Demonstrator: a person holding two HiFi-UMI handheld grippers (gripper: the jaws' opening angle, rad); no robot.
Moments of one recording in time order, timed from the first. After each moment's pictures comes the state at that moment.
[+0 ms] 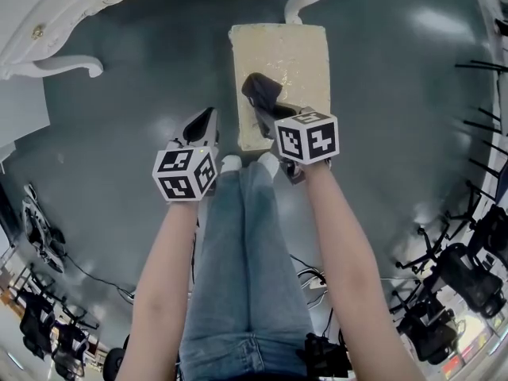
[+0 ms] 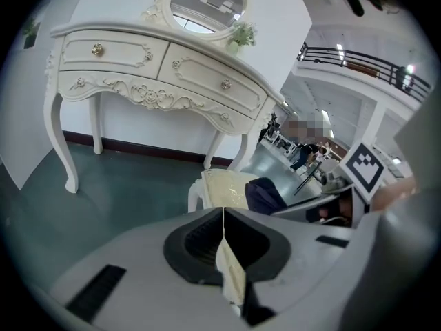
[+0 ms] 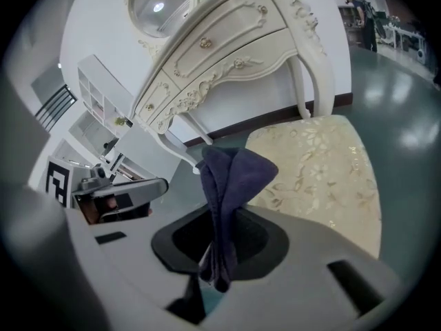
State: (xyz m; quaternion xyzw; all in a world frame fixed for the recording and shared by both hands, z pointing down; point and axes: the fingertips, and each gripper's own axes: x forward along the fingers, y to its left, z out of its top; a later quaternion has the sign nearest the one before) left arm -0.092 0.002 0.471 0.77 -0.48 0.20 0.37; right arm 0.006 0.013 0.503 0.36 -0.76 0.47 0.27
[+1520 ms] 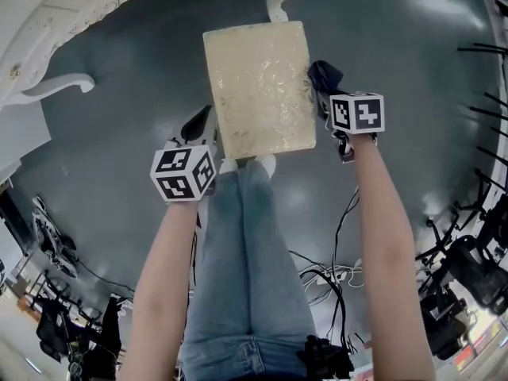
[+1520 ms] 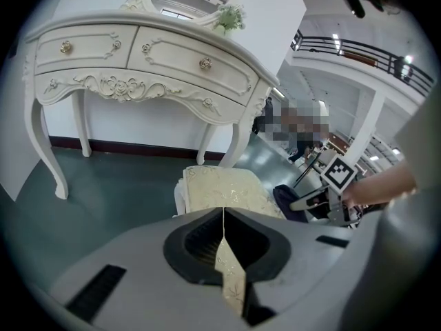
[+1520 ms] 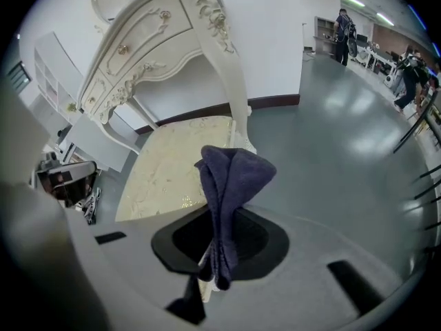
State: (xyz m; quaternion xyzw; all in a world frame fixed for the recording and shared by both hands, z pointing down) left arm -0.028 -0.027 0.488 0.78 -0.46 0.23 0.36; right arm 0.237 -0.019 0.566 0.46 -0.66 0.46 0.38
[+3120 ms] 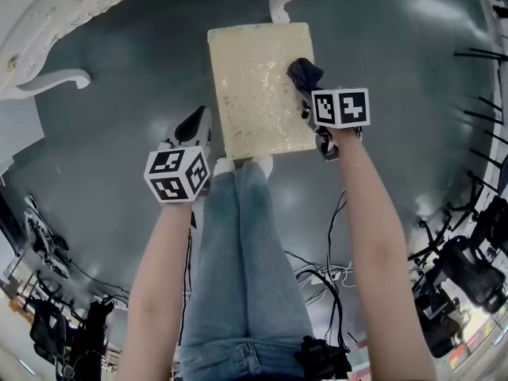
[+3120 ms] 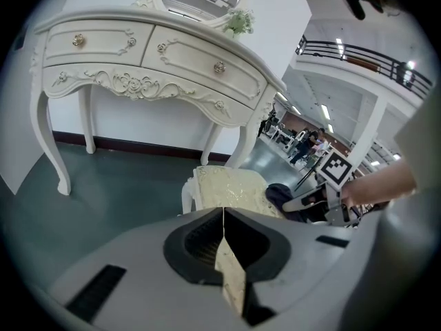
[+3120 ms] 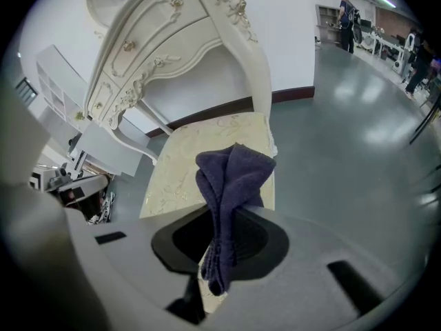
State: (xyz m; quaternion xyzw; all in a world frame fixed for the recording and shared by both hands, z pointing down) left arm -0.055 -0.027 0.492 0.78 -0.47 0.22 0.37; right arm 0.168 -0.031 0.565 0.43 -0.67 0.49 0.35
